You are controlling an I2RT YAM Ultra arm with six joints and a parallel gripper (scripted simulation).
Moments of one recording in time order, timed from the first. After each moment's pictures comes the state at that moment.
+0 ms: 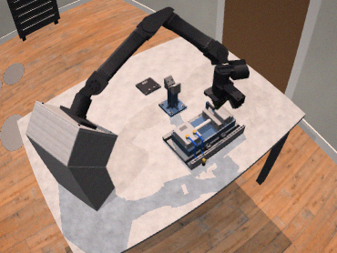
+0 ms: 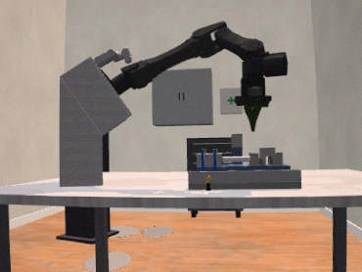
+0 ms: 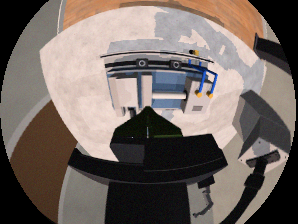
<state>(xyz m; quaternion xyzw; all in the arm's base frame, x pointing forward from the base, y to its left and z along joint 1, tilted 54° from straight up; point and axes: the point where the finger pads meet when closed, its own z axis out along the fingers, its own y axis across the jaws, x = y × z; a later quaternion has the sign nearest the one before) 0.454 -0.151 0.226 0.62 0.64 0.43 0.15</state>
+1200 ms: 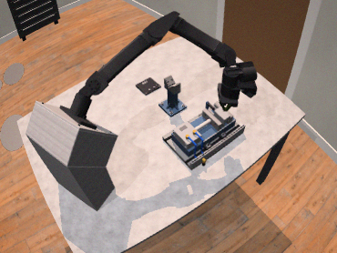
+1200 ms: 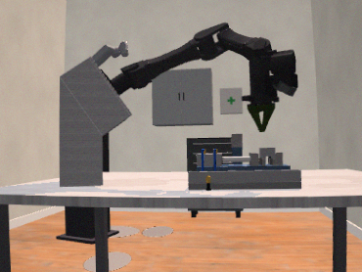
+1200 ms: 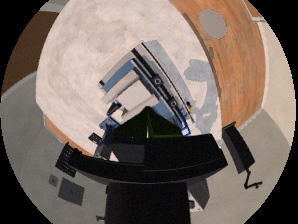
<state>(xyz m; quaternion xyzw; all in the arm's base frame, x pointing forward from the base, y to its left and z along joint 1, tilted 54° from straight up) 0.475 -0.178 0.233 0.28 0.84 0.31 0.34</state>
